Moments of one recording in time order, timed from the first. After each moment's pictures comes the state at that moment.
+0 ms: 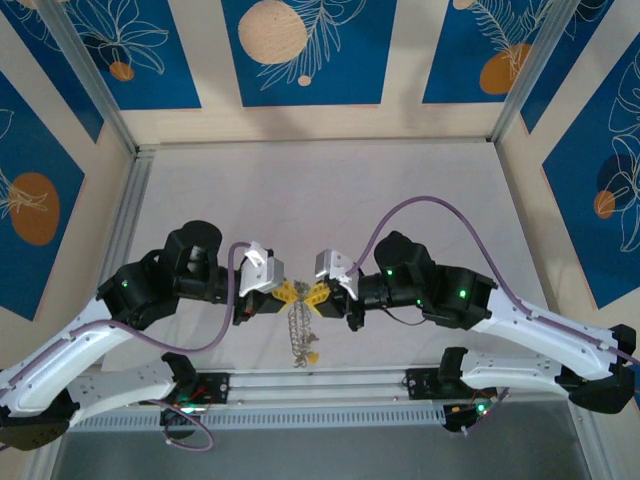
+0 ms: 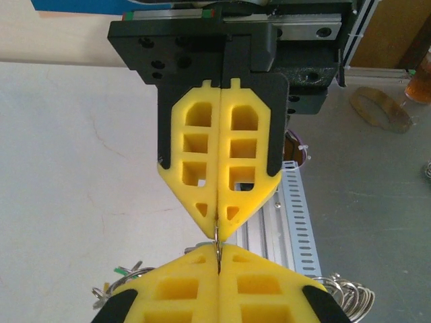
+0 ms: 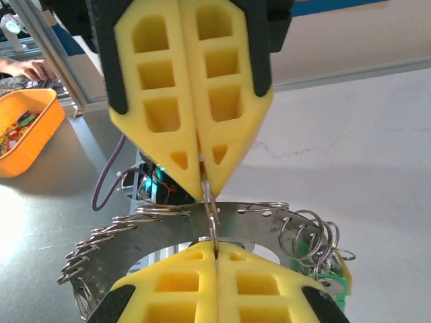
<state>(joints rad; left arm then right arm) -0.93 0.88 1.16 -0.78 0.57 0.26 1.13 0.96 1.06 -0.52 -0.33 -0.03</state>
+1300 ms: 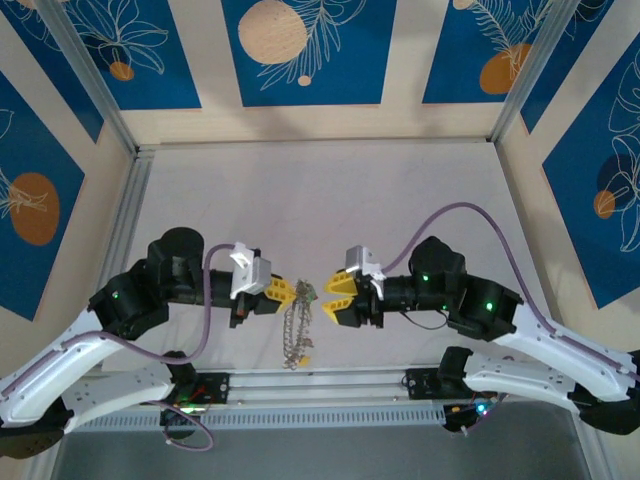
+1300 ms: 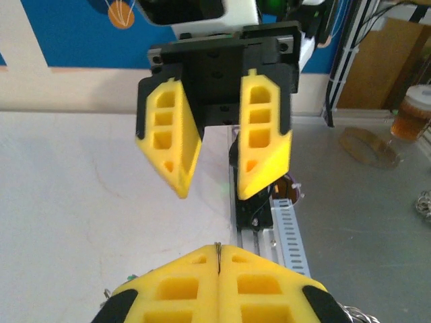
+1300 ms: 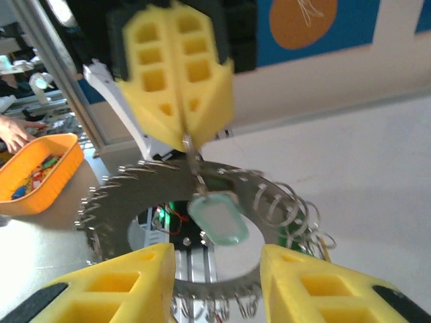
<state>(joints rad) -0.93 0.79 1.08 -0.61 0.62 0.17 1.08 0.77 0.94 -0.40 -0.41 0.04</state>
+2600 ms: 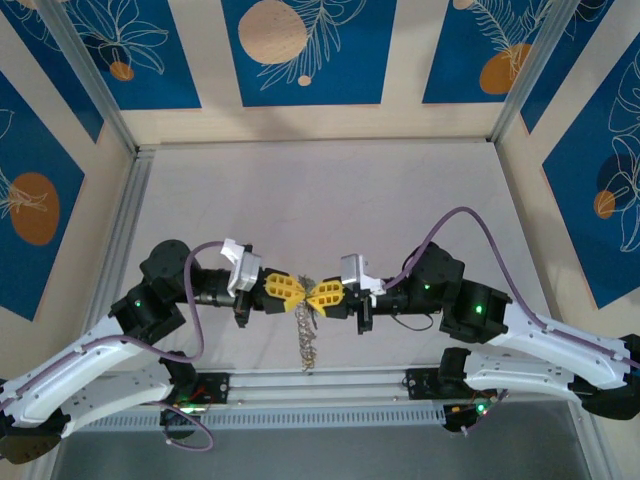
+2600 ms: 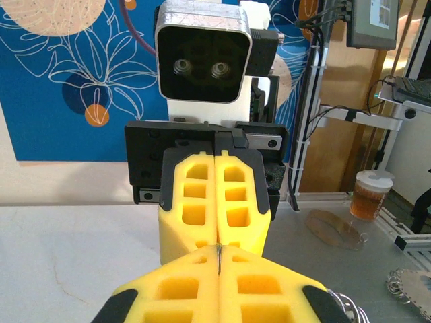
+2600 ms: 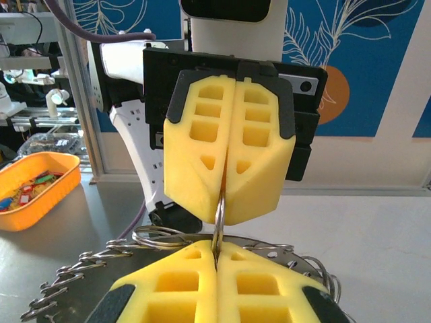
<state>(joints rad) -0.93 0.75 0.88 -0.06 0.75 -0.08 1.18 0.81 0.93 -0.19 -0.36 -0.08</state>
